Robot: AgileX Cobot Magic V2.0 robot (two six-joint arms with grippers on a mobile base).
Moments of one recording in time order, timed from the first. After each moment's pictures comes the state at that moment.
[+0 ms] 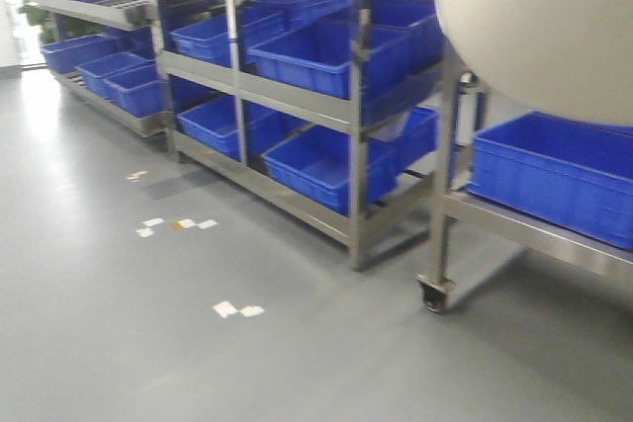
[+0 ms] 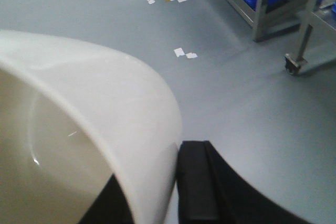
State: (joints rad) left arm -0.10 -0.01 0.01 -0.07 0.07 0.02; right arm 0.37 0.65 -0.71 0.11 0.60 0.07
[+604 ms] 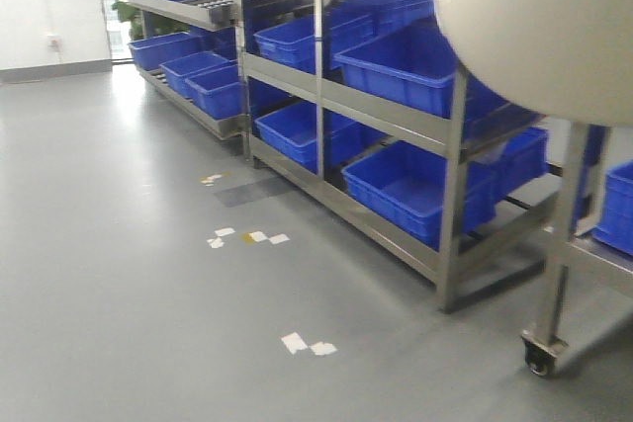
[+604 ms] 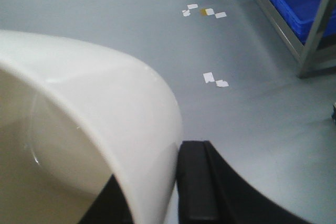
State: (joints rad) left arm -0.10 -0.01 0.01 -0.07 0.07 0.02; right arm 0.37 0.65 -0.71 0.11 0.60 0.07
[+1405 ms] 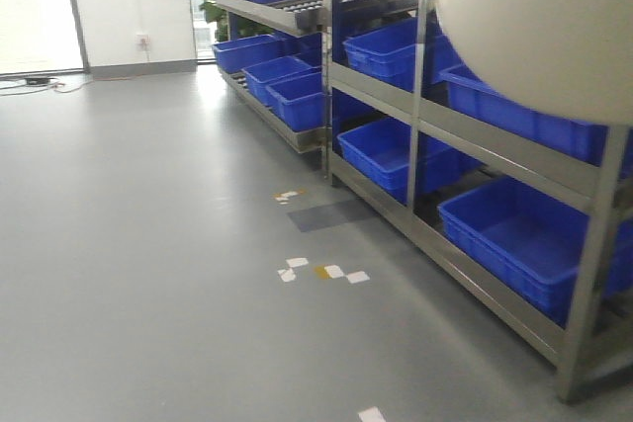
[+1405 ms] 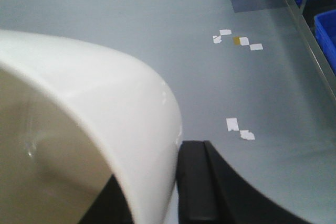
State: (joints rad) left arm -0.10 -0.01 0.01 -0.07 0.07 0.02; right arm 0.37 0.65 -0.71 0.11 0.60 0.07
